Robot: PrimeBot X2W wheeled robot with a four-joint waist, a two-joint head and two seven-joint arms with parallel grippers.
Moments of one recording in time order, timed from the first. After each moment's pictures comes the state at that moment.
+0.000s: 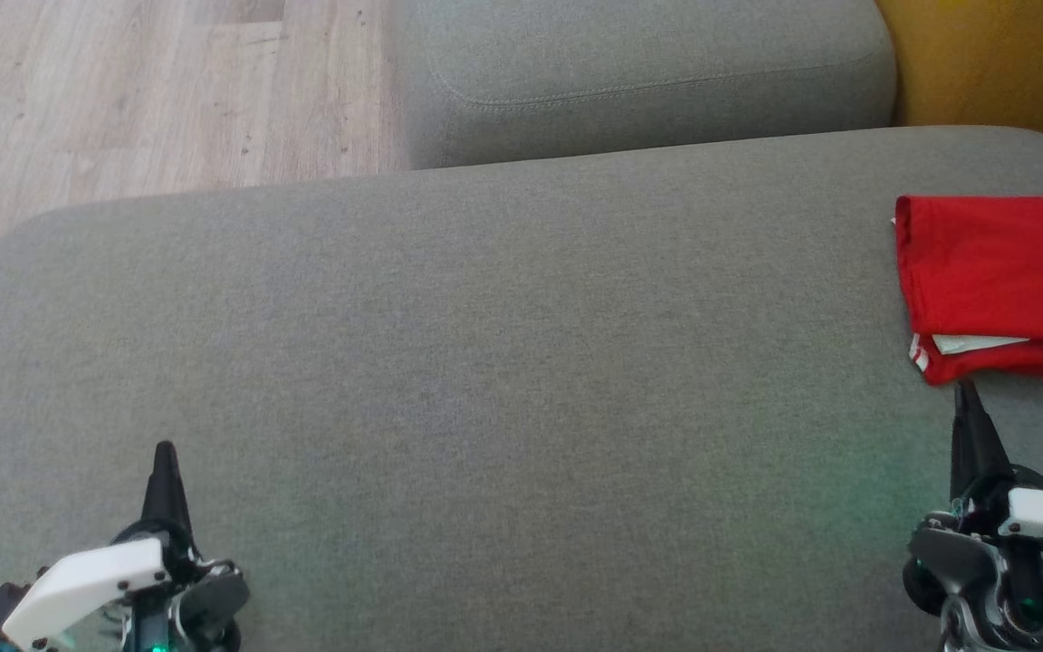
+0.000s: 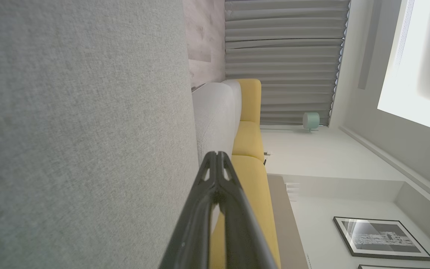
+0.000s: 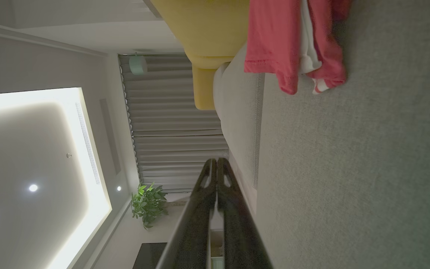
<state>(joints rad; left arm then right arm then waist) -0.06 0.06 0.04 0.27 -1.64 -0.12 0.08 -0.05 -0.06 -0.11 0.28 1.63 0.13 0.09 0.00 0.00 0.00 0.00</state>
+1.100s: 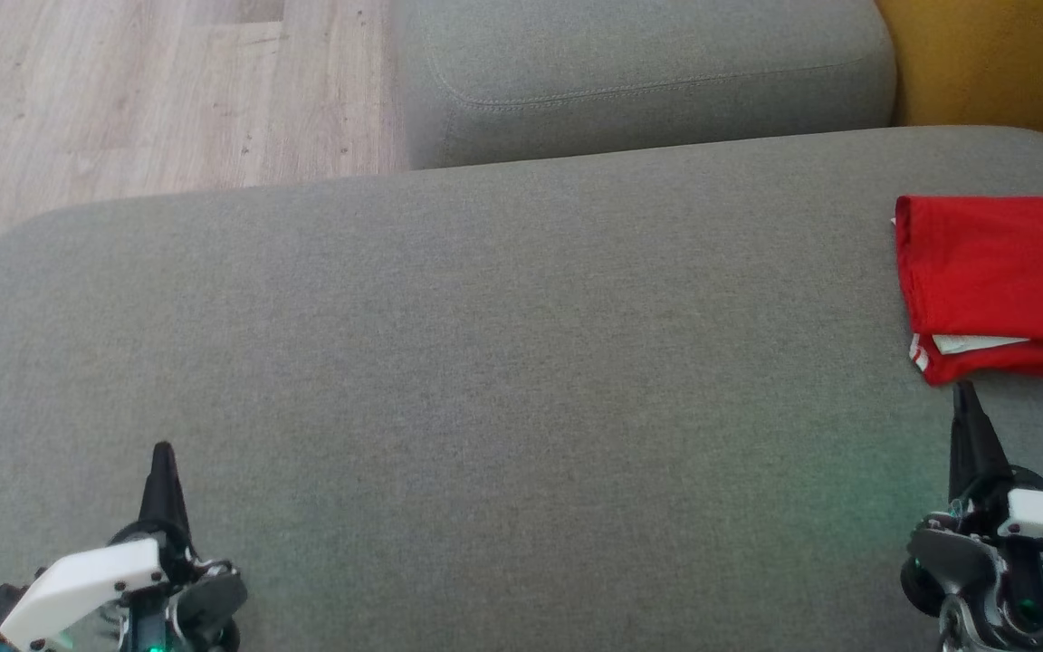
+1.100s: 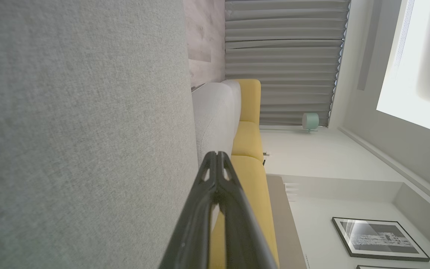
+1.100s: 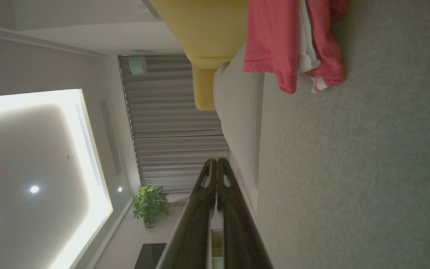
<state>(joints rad) -0.06 0.06 0.06 0.27 -1.64 -0.12 0.09 -0.05 -0.06 -0.12 0.28 1.63 0.13 0.10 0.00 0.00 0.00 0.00</state>
